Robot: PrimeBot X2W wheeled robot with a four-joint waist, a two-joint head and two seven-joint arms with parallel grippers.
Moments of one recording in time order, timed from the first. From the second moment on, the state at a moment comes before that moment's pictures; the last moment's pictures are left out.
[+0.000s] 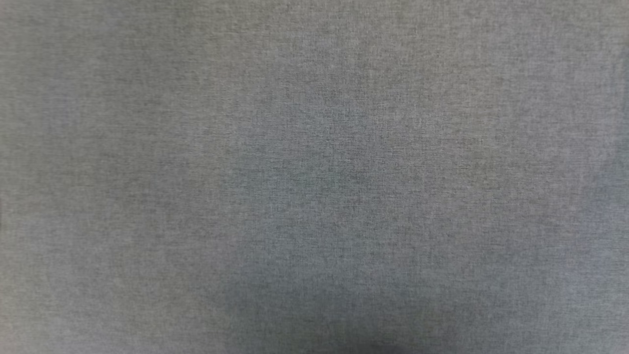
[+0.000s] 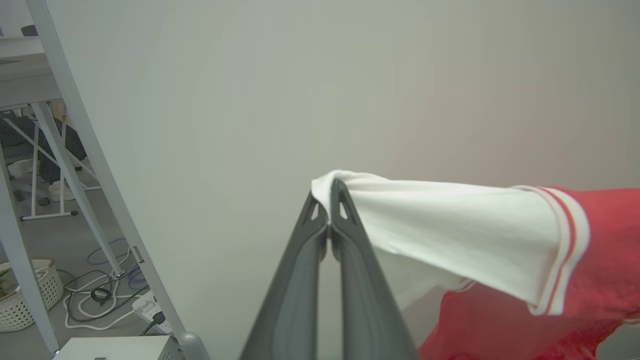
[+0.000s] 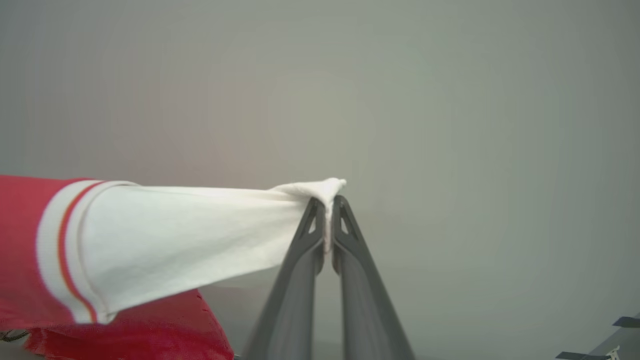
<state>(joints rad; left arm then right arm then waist) -1.57 0.46 -0.26 0.66 -0.49 -0.10 -0.12 -1.66 -0.50 0.26 0.81 0.43 0.13 -0.03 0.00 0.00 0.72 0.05</state>
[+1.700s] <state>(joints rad) 0.13 0.61 -0.32 -0.14 -0.83 0.15 0.39 -0.10 -0.65 0.06 0.38 0.85 0.13 0.57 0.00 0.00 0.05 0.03</state>
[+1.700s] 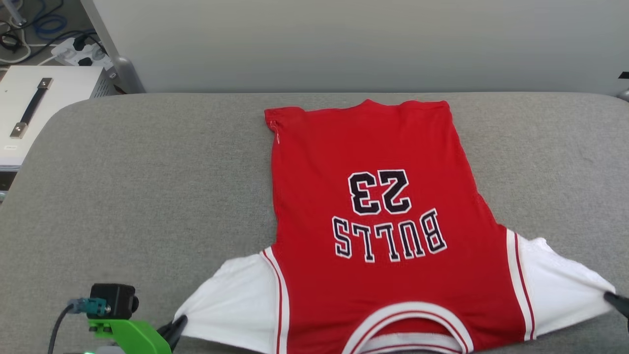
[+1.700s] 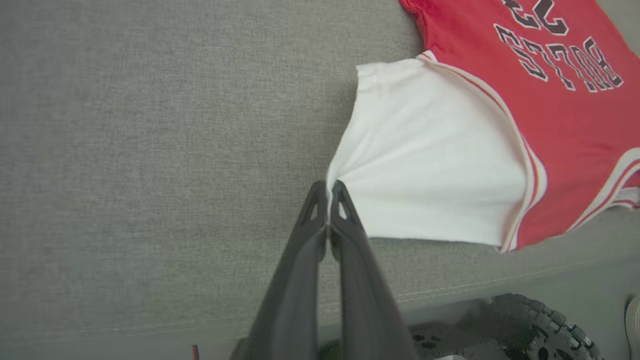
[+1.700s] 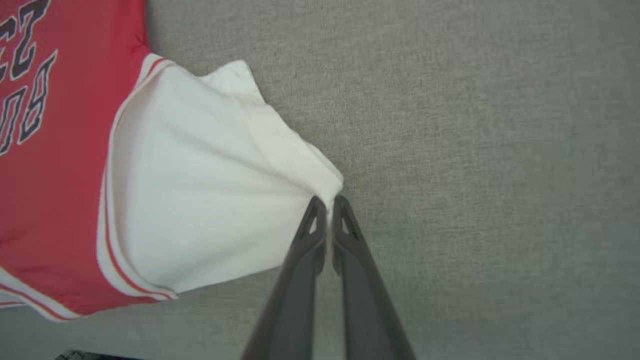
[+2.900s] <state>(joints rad) -0.01 0.63 -0.48 -0.48 -0.72 0.23 0.62 -0.63 -0.51 -0.18 -0.01 0.53 0.13 1.16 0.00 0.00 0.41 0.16</state>
